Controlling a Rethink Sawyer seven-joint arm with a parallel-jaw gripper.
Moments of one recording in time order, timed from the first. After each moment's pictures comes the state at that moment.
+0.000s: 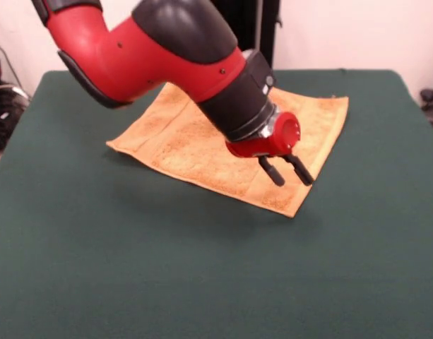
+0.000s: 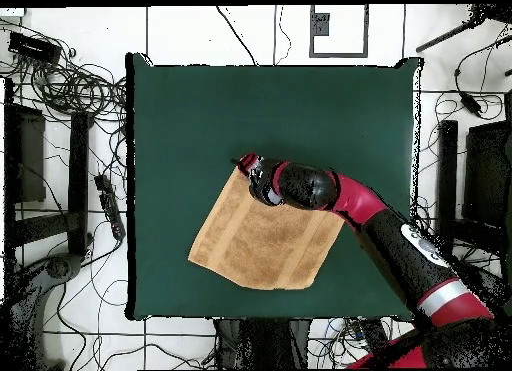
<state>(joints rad) -0.83 -0.20 0.78 1.64 -0.34 0.49 2.21</state>
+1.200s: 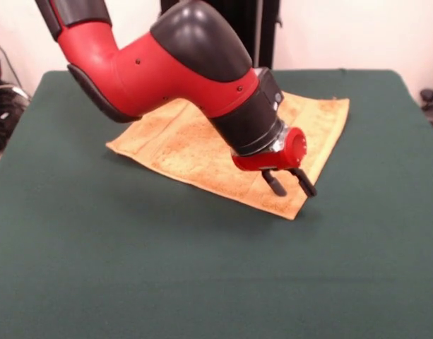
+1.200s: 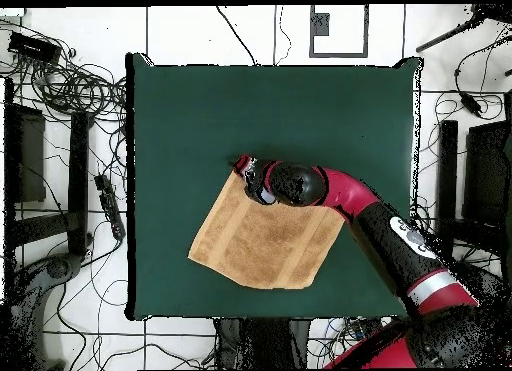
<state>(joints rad) -0.79 -0.17 0.77 1.57 -0.45 0.53 2.21</state>
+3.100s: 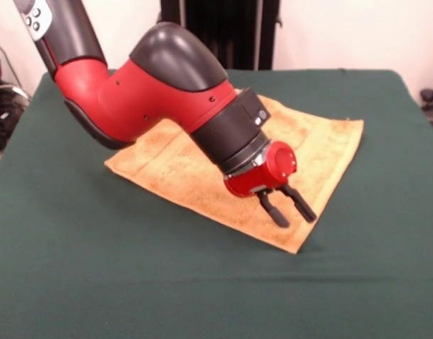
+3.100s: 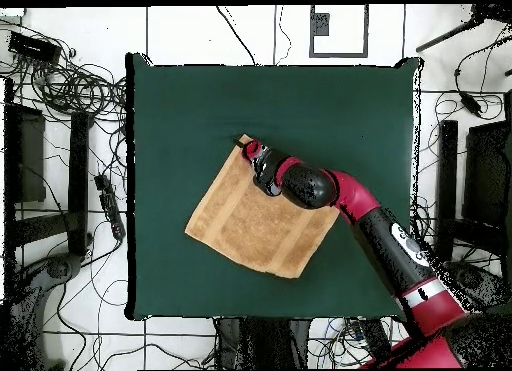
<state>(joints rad) -0.99 0.06 1.01 1.52 -0.69 0.42 2.21</state>
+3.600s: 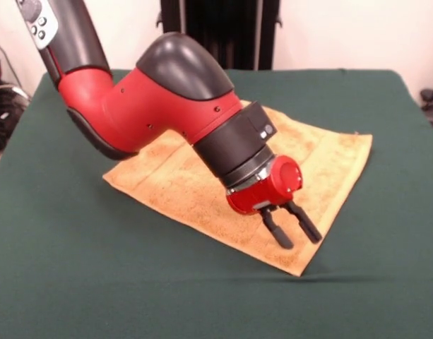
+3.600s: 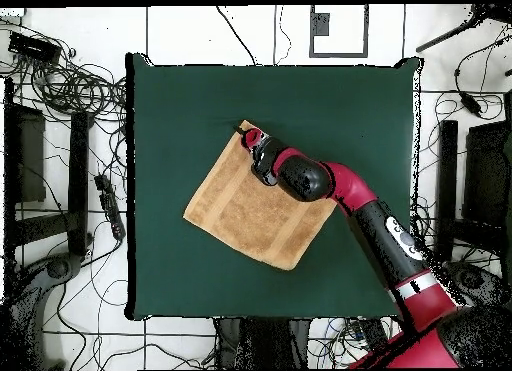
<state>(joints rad) -0.97 0.09 1.04 1.47 -0.73 0.38 2.21</state>
